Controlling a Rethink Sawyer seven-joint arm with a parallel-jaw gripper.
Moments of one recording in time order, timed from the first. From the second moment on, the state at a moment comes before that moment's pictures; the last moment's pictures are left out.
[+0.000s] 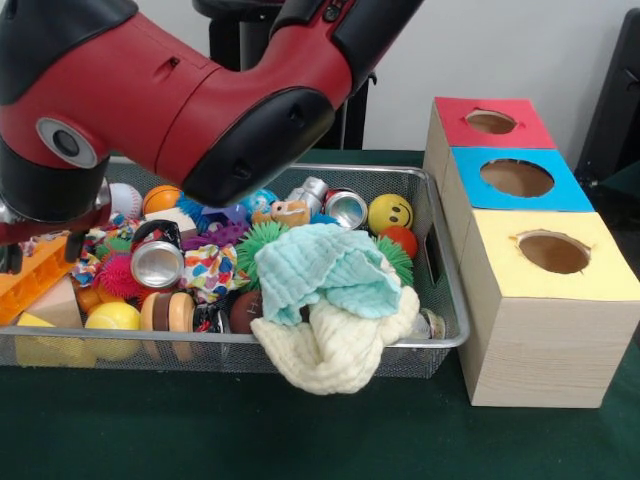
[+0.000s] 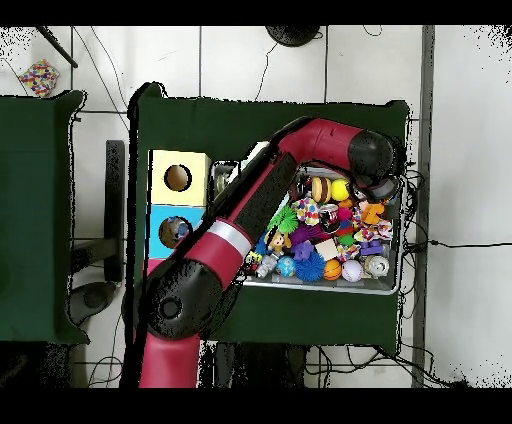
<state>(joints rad) -0.04 0.45 -1.33 0.56 -2.01 -1.12 3.88</state>
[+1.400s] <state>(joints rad) -0.09 0.52 -1.41 0.51 -2.10 -1.21 3.88</state>
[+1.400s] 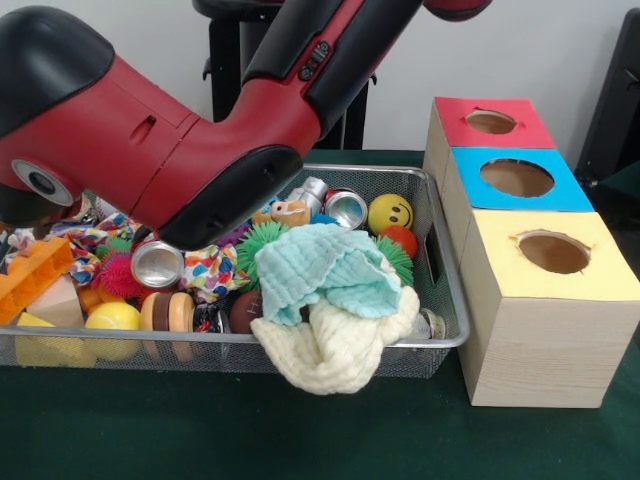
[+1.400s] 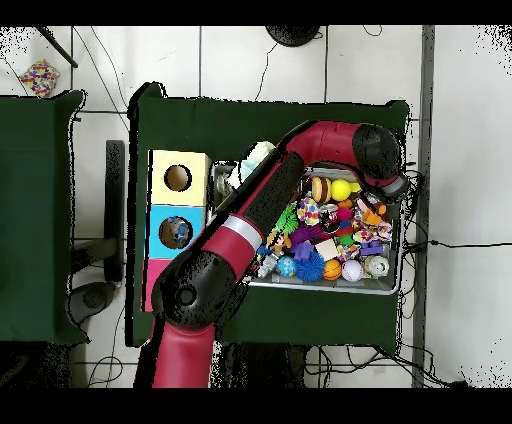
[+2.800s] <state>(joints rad) -0.11 0.48 -1.36 0.47 -1.98 -1.29 3.88</state>
